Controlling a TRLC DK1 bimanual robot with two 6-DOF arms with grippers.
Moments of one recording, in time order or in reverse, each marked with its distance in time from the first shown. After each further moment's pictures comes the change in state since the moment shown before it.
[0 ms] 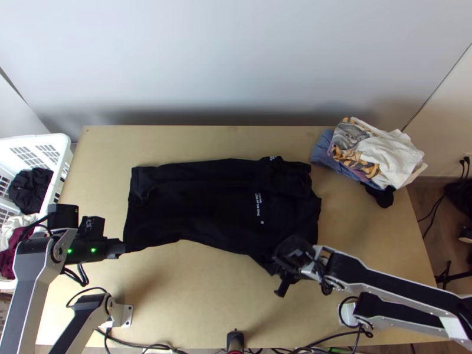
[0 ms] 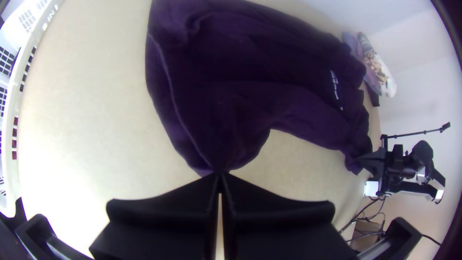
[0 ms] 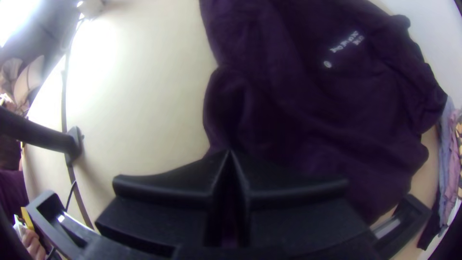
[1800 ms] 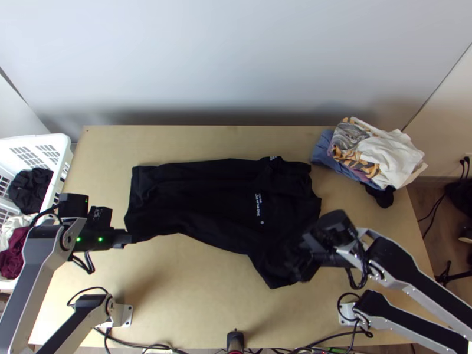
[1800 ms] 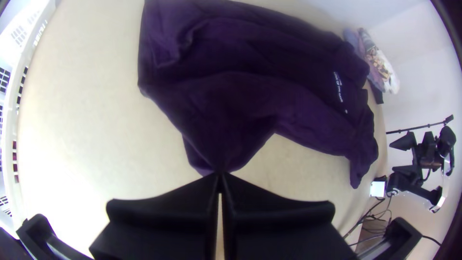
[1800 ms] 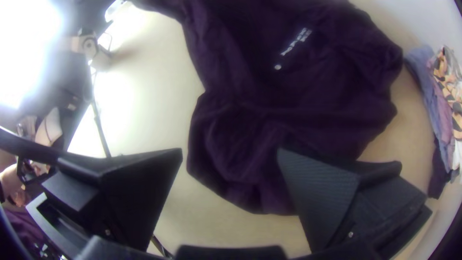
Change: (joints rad) left arm -0.071 0.110 0.013 0.124 -0.032 -0.020; right arm -0.256 -0.226 0.215 -0.429 -0.180 0.056
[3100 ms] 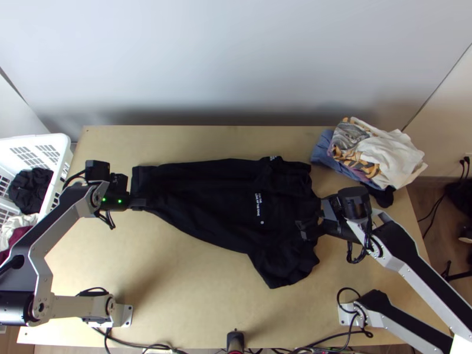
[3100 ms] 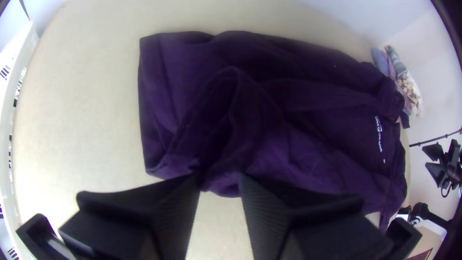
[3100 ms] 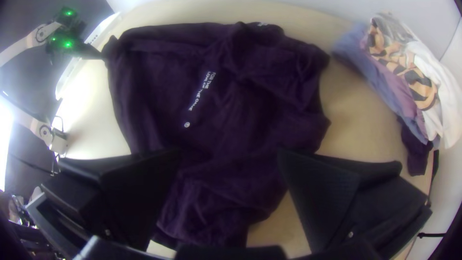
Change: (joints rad) left arm -0.023 0.526 0.120 0.489 -0.079 0.017; right arm -0.316 0.080 -0.005 0.221 0.077 0.038
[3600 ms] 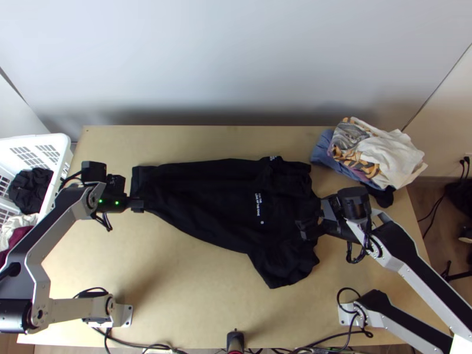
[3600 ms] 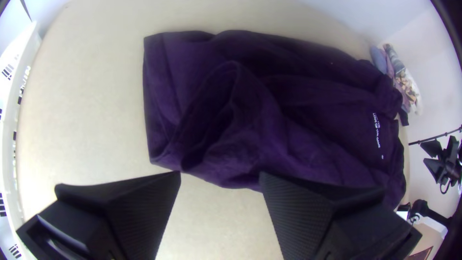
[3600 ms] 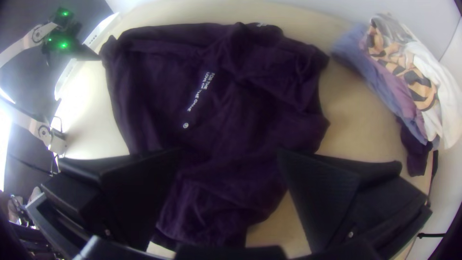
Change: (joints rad) left arm 0.013 -0.042 -0.003 -0.045 0.000 0.017; right arm 0.002 0.001 -0.005 0.010 0.006 0.000
